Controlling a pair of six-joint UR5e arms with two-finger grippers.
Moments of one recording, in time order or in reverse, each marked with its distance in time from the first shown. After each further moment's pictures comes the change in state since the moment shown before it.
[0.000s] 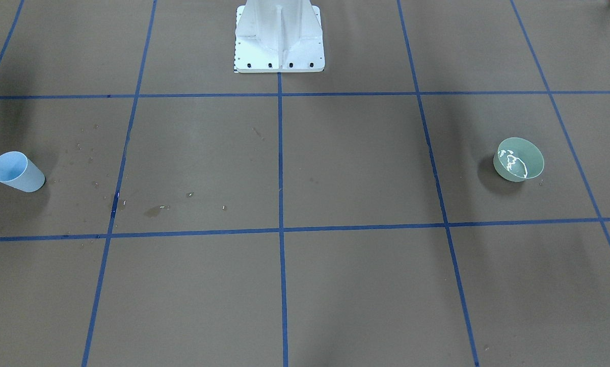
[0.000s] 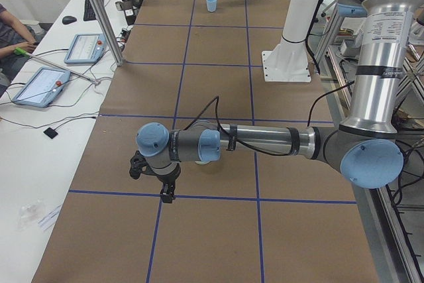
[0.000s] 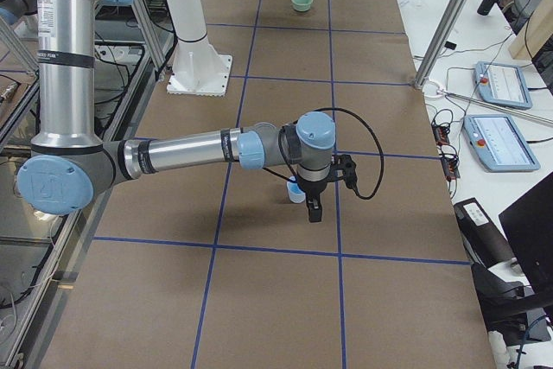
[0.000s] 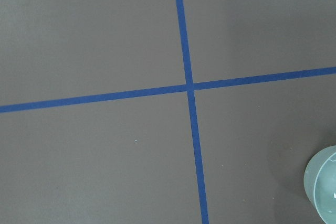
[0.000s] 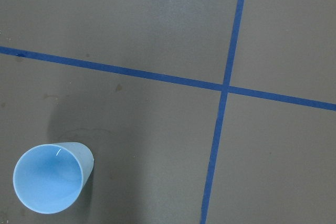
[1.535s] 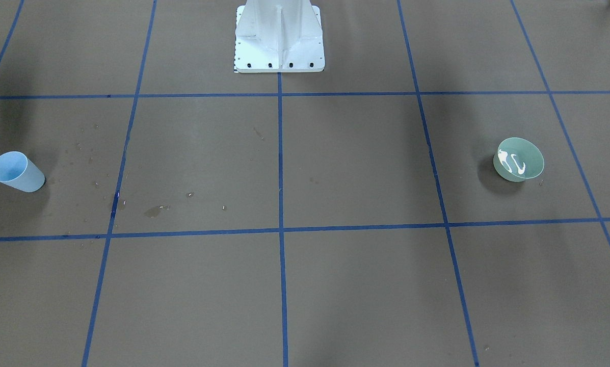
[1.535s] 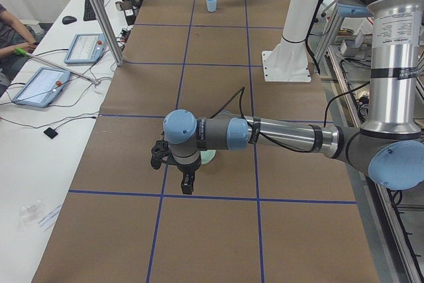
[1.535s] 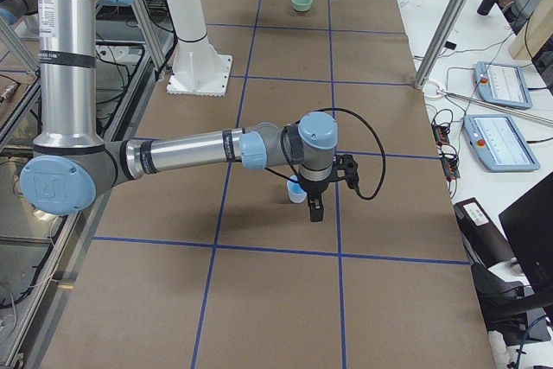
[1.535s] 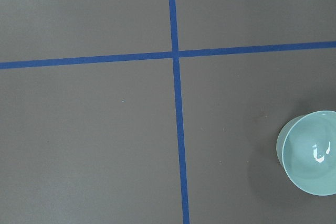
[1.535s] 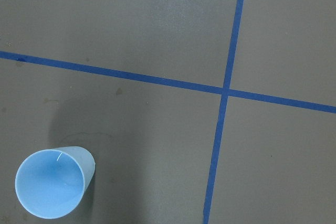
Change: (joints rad) left arm -0.003 0.168 -0.226 0.023 0.004 -0.001; right arm 0.000 0.005 -0.011 0.000 0.028 0.011
